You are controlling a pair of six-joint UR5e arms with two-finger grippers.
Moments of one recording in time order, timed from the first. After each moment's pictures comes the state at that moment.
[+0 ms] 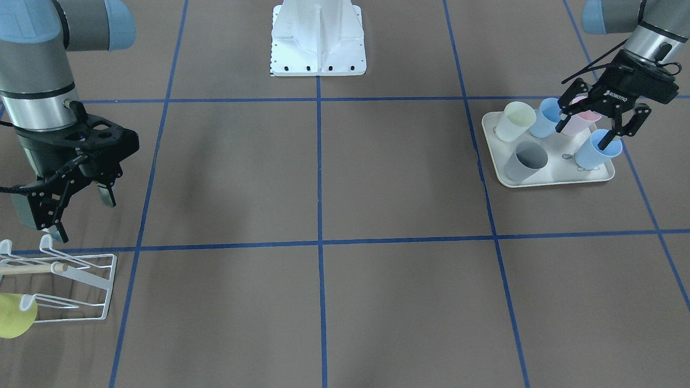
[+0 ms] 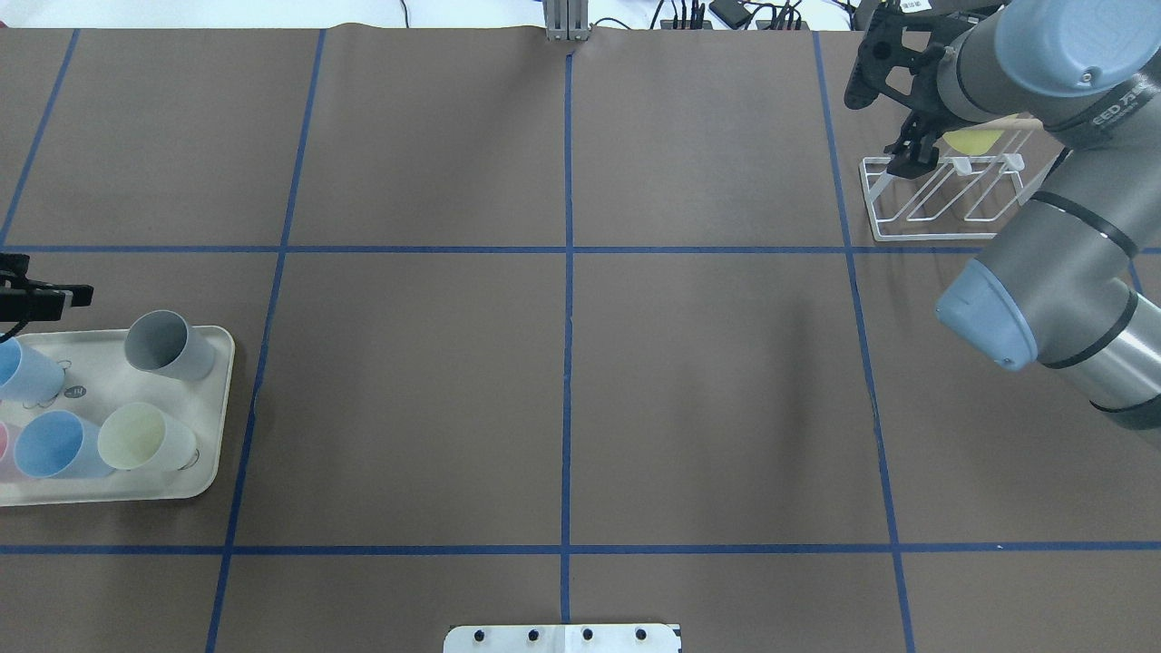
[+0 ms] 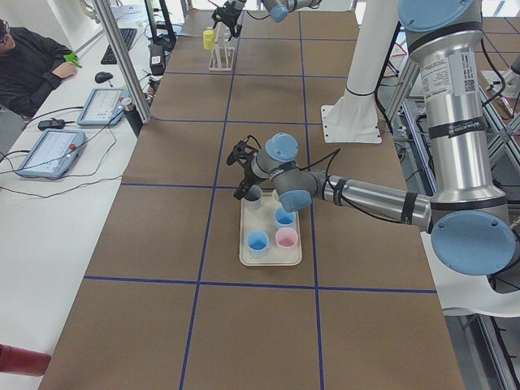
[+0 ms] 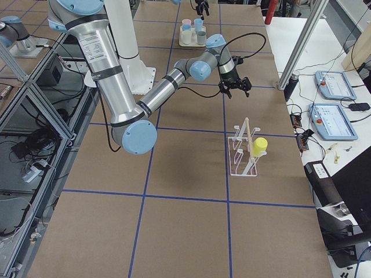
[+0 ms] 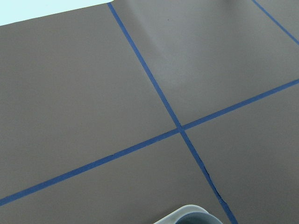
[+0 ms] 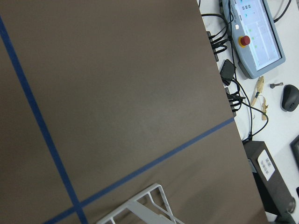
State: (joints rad) left arm -0.95 -1.35 -1.92 -2.52 -1.99 -0.64; right arm 0.93 -1.17 1.92 -1.50 1.75 -0.21
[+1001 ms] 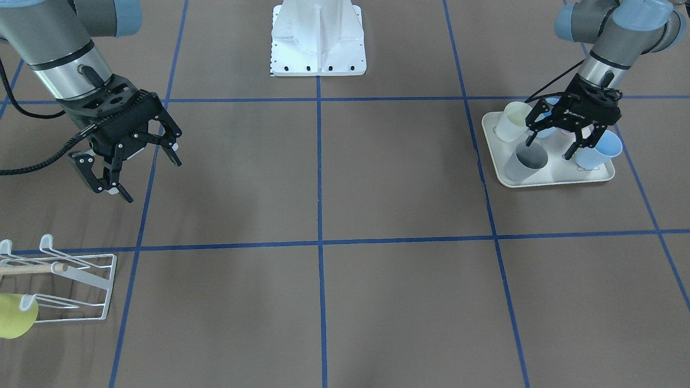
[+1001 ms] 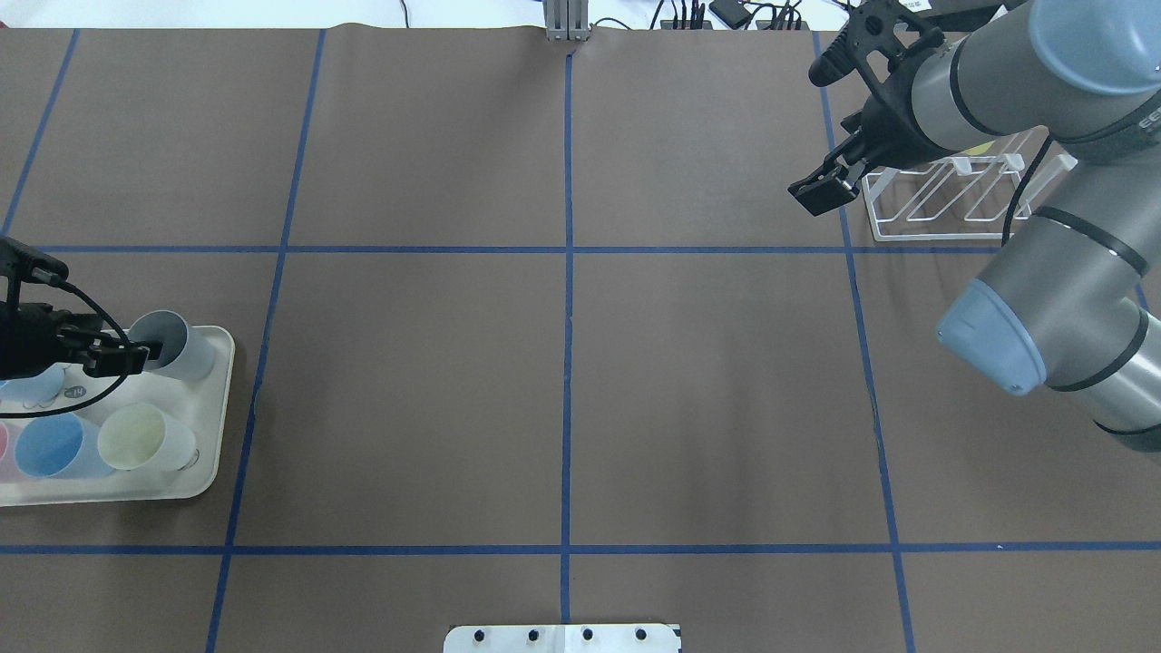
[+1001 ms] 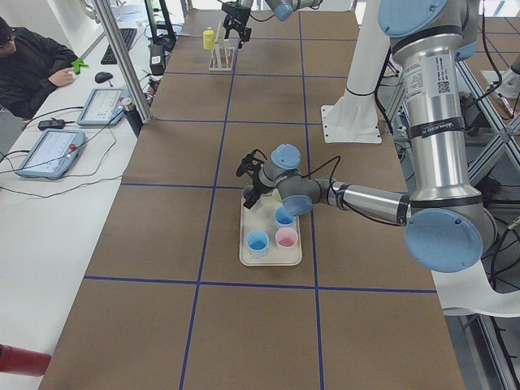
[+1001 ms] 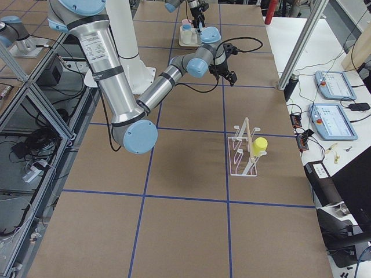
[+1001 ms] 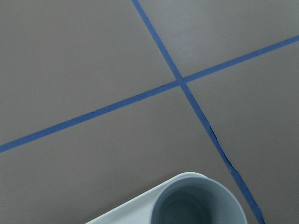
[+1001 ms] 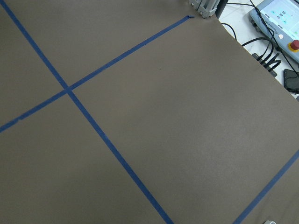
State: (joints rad) left arm -0.77 -1.37 -1.84 -2.52 -1.84 -0.71; right arm 0.91 -1.17 1.95 -1.39 1.97 0.13
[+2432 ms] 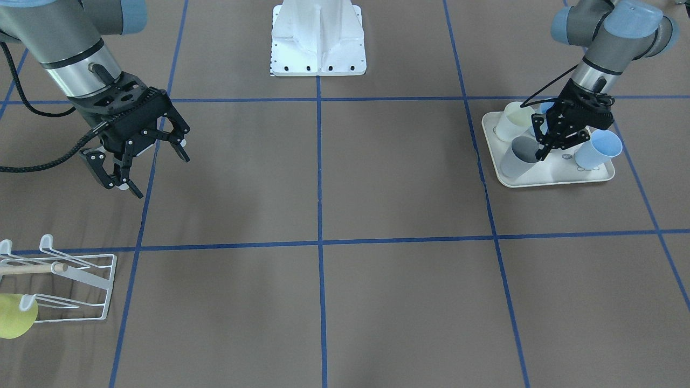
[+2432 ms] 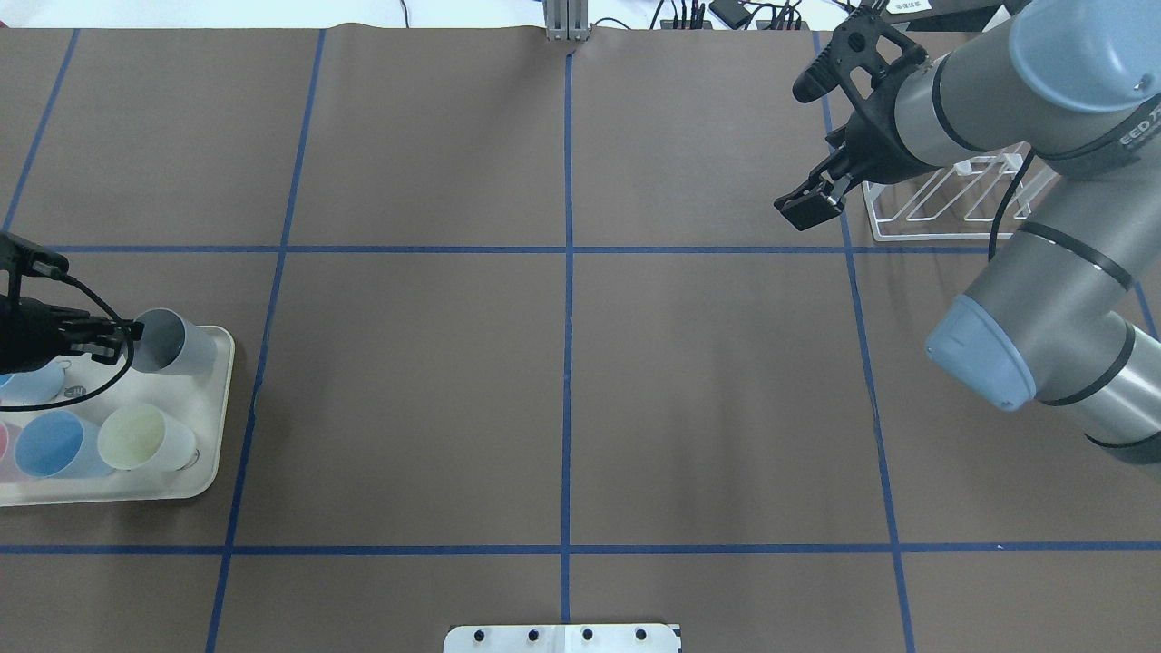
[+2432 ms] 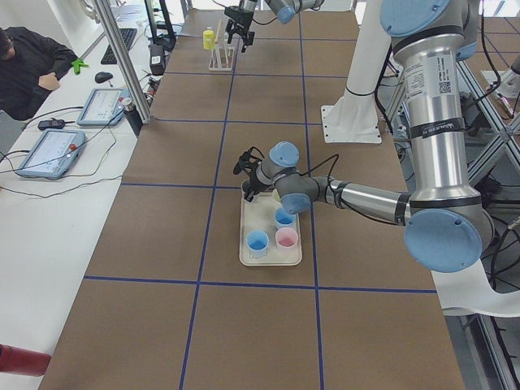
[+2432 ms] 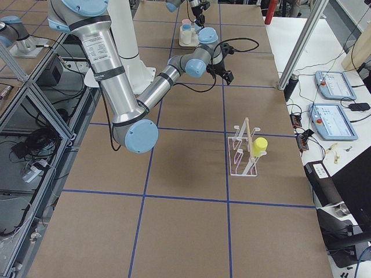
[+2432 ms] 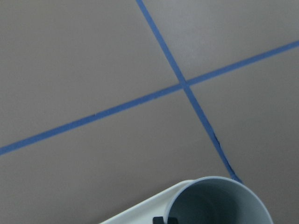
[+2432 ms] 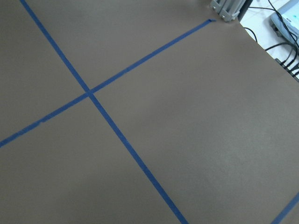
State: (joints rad) left arm -0.83 -1.38 -1.88 -2.51 -1.86 -0.72; right arm 0.86 -1.17 1.94 -1.33 1.97 0.15
